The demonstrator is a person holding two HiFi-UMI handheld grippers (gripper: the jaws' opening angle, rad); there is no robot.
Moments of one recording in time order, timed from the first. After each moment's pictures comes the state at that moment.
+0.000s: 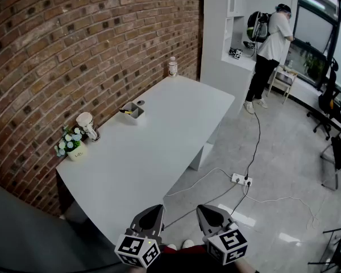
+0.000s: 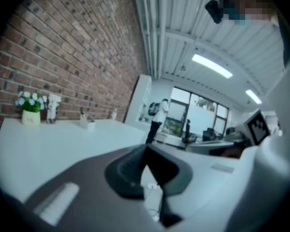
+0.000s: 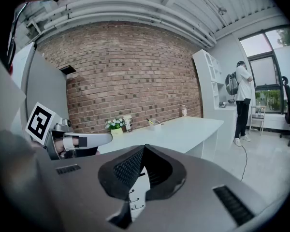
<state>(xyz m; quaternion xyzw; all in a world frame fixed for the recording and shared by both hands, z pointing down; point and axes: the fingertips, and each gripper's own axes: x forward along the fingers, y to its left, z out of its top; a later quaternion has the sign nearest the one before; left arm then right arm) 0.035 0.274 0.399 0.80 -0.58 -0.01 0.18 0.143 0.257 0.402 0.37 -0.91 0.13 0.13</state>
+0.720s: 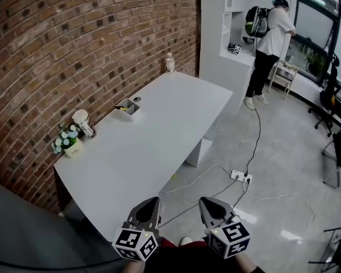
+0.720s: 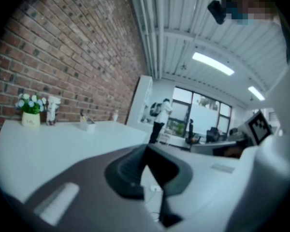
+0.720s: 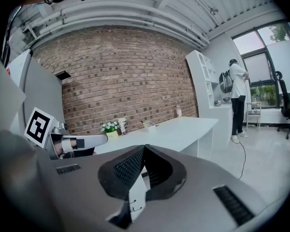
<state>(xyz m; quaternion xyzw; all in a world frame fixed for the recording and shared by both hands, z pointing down) 0.049 0.254 0.404 0.79 -0.59 0.00 0.16 0.178 0.232 0.407 0.38 -0.91 0.14 0.10</state>
